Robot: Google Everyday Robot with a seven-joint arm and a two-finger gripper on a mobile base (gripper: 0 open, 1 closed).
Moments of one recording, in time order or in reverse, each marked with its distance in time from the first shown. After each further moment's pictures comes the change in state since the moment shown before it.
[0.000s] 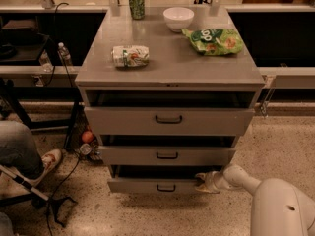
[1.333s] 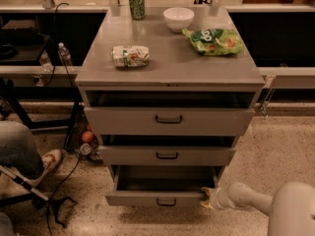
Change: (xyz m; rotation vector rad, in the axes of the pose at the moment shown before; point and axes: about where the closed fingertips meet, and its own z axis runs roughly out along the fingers) arm 0.014 0.075 -0.023 0.005 0.079 0.043
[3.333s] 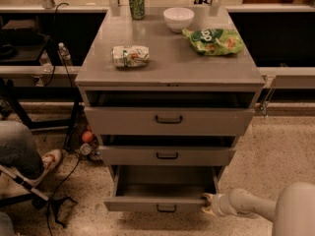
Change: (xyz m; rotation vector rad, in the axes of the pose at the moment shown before) arm 0.003 0.028 -0.010 -0.011 0.021 0.015
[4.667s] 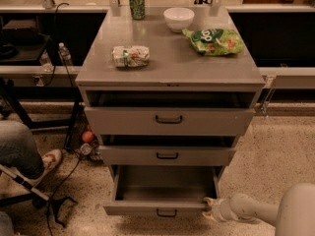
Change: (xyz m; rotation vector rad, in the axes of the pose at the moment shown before) arm -0.001 0.025 -0.003 -0.022 0.001 0.023
